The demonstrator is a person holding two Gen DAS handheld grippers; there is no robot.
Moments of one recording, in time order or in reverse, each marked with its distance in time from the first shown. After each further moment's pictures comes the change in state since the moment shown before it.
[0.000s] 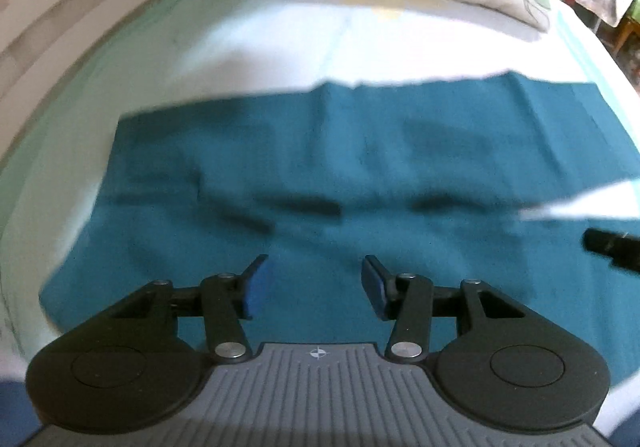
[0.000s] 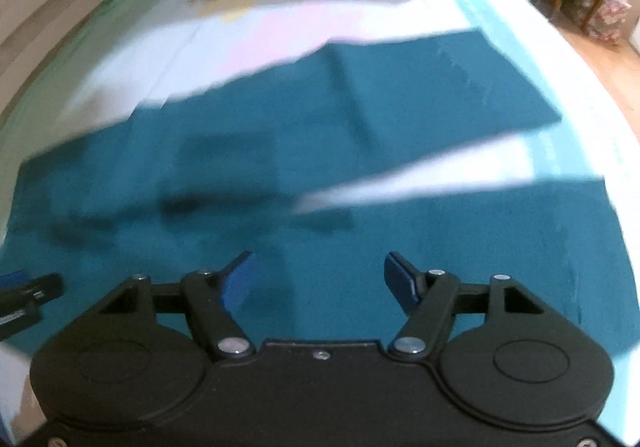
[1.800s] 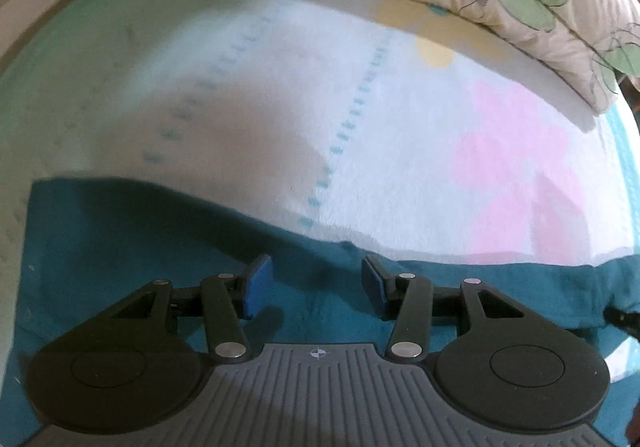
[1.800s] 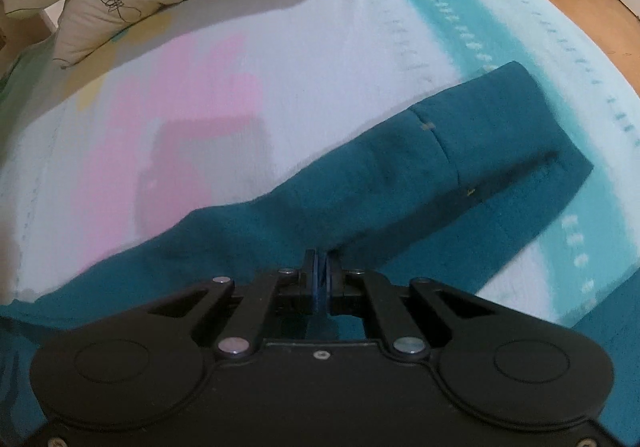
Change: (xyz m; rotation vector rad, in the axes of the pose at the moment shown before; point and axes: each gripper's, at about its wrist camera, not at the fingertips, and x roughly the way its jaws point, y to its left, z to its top) left arm 0.129 0.039 0.150 -0.176 0.135 -0.130; right arm 0.146 -0.112 0.123 0.212 0.082 -0.003
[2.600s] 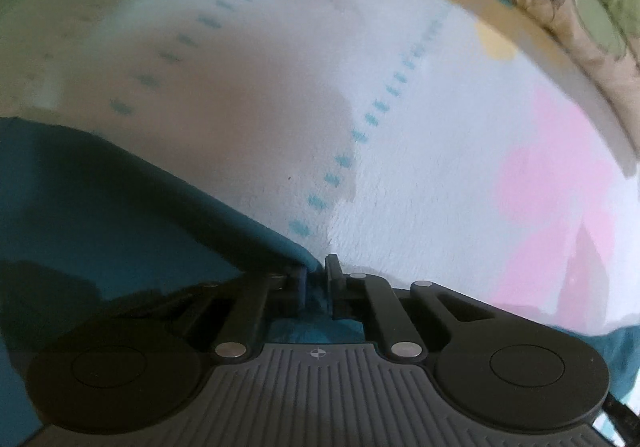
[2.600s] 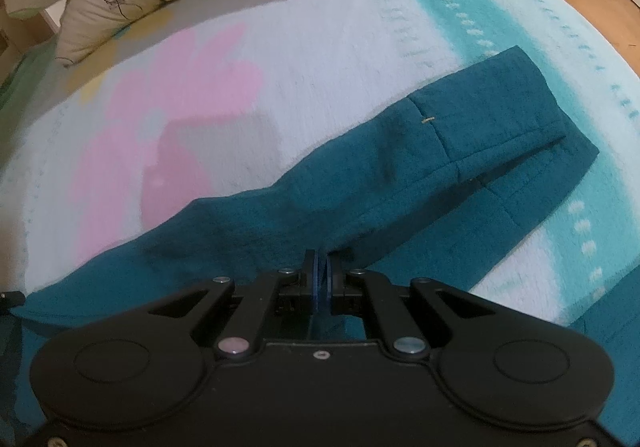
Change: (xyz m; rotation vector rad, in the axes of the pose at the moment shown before) left arm 0.058 0.001 0.022 -0.188 0.096 0.010; right arm 0.003 -0.009 -0.009 0.009 -0.007 0.024
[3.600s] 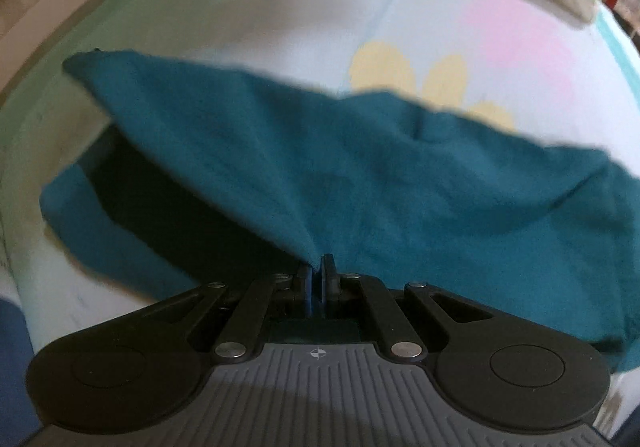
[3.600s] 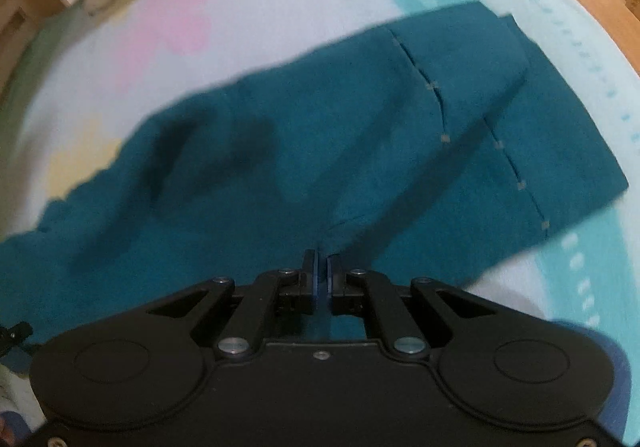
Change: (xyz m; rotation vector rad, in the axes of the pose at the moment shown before) left arm -0.106 0.075 -0.243 0.220 -0.127 0.130; right arm -0.125 -0.052 -0.189 0.065 0.101 -0.005
